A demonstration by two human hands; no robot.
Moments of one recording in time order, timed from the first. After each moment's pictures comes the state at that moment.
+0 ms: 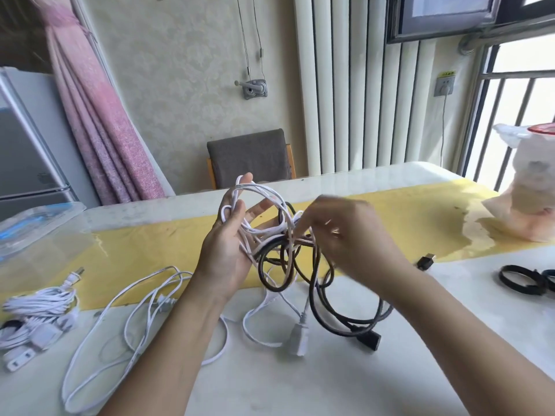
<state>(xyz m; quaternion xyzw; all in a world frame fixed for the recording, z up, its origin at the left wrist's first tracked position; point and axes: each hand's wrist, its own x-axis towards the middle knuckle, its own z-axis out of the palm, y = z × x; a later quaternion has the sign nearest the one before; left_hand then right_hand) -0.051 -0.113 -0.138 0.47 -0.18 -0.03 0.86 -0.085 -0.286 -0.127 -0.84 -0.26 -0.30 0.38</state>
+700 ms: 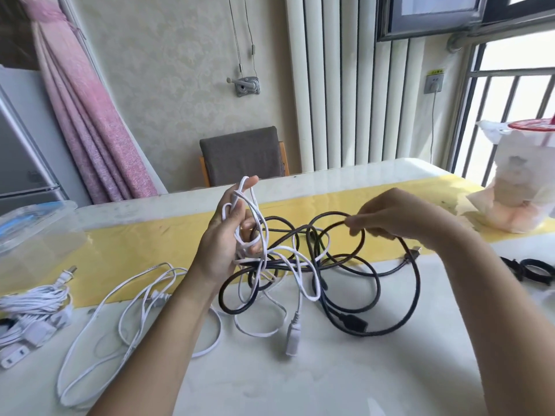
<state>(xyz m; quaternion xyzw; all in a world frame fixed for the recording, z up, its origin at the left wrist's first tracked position) -0.048 -0.111 -0.141 0.58 -0.22 -0.01 0.79 -0.067 -0.364 -0.120 -0.91 -0.02 -0.02 0.41</state>
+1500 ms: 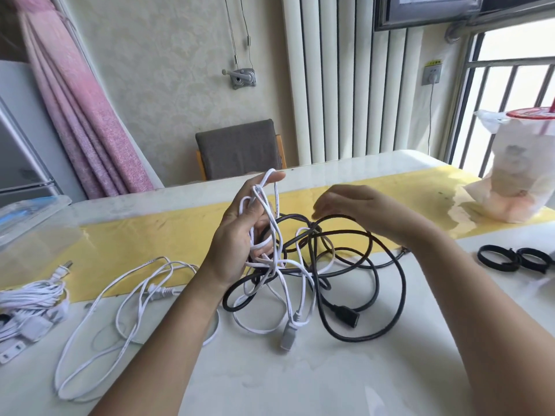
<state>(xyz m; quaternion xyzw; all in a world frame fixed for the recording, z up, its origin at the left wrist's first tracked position) -0.067 -0.124 -0.136 0.61 -0.30 -0.02 0.74 -0.051 -0.343 -0.137 -0.83 -0.15 -0.02 0.54</state>
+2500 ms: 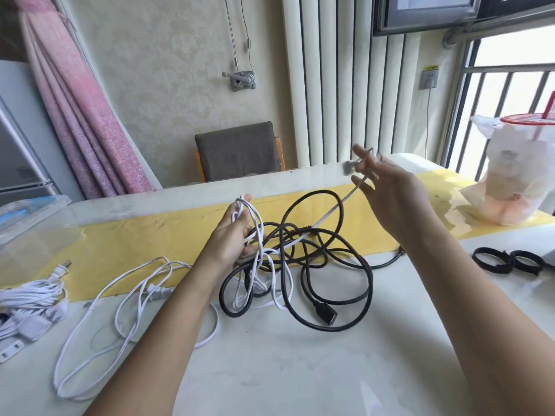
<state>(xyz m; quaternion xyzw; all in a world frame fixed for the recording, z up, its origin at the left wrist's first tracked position) -0.048 -0.115 -0.150 0.74 -0.08 0.01 0.66 -0.045 -0.357 -0.133 -0.53 -0.12 -0.12 0.83</state>
